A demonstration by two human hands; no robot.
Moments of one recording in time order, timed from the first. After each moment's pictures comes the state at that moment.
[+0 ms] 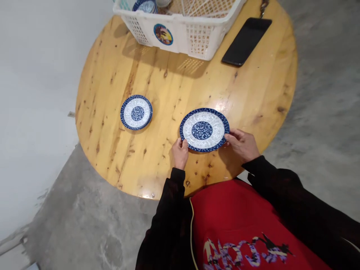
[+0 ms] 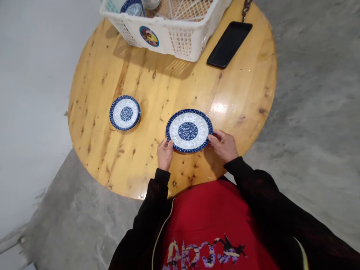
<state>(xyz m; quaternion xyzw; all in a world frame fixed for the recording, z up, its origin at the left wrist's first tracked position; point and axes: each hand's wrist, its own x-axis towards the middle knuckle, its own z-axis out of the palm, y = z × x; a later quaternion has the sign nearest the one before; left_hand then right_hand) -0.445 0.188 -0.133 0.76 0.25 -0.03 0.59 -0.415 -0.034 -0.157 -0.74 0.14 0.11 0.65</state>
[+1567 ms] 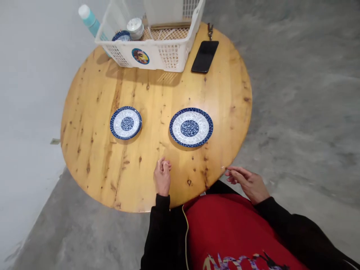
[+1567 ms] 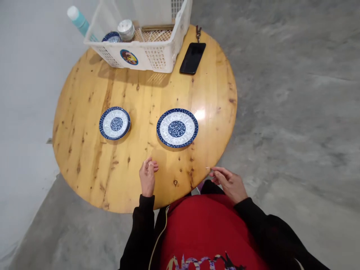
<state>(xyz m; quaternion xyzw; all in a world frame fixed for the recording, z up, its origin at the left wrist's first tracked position) -0.530 0.264 -0.122 0.76 0.25 -0.05 0.60 -0.595 -0.031 -0.142 -0.67 0.32 0.13 0.66</state>
